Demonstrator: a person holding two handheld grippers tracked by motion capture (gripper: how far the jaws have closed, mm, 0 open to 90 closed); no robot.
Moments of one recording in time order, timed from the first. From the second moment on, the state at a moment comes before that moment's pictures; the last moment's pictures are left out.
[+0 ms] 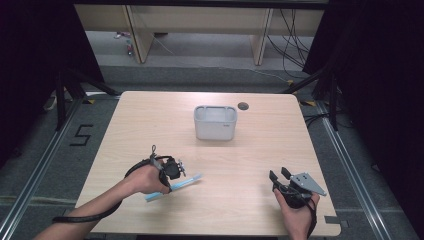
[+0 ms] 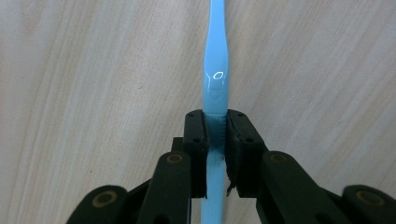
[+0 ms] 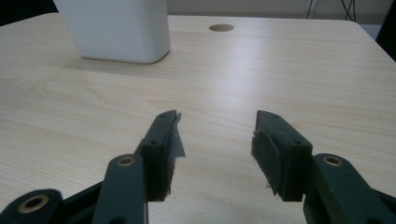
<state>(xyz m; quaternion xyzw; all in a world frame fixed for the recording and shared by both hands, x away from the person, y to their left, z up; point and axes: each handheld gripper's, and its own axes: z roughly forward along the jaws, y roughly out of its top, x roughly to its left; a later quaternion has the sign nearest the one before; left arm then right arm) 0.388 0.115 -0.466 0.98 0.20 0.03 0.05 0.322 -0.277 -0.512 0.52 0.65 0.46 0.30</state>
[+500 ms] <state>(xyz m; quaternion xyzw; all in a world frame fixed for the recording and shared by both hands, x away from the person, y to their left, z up) 0.388 0.118 -0.457 0.98 0.20 0.04 0.07 0.322 -0.277 -0.512 0.52 0.65 0.46 0.30</state>
